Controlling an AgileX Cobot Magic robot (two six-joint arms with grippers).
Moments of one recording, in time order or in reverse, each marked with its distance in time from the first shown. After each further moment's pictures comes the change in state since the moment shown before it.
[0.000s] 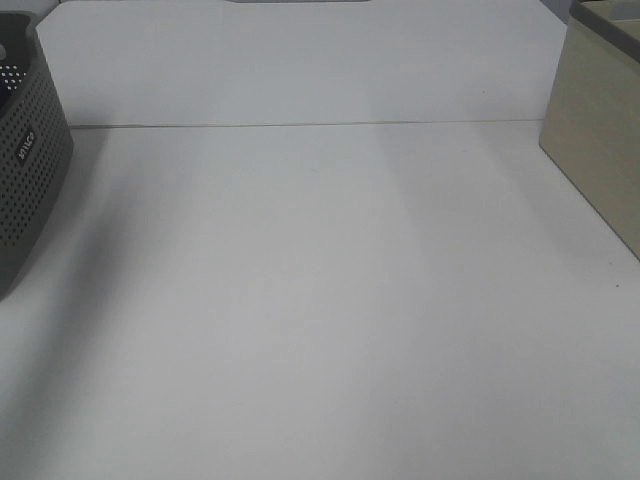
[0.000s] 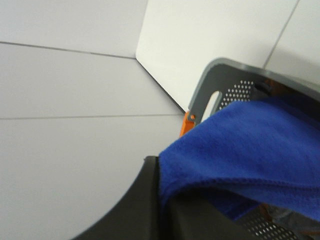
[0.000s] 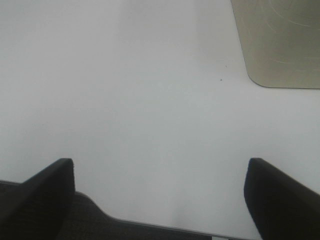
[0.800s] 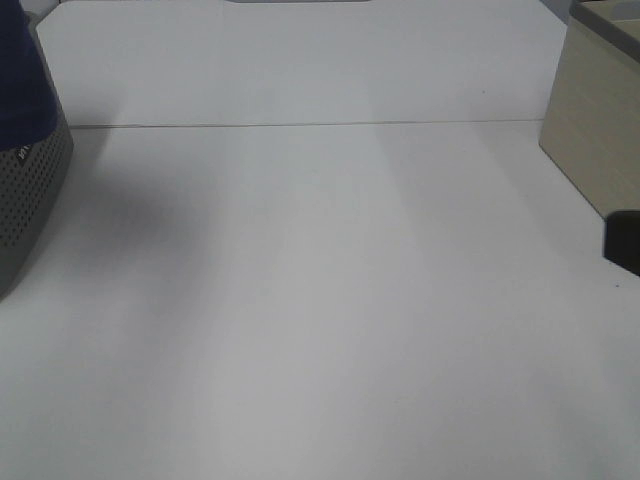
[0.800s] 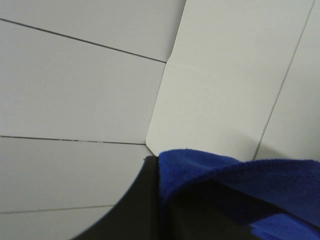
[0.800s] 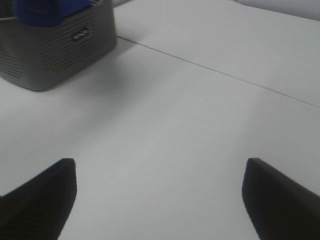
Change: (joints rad) left arm -0.323 -0.101 -0.008 0.008 -0.003 -0.074; right arm 0.000 0.502 -0.017 0.856 -0.390 -0.932
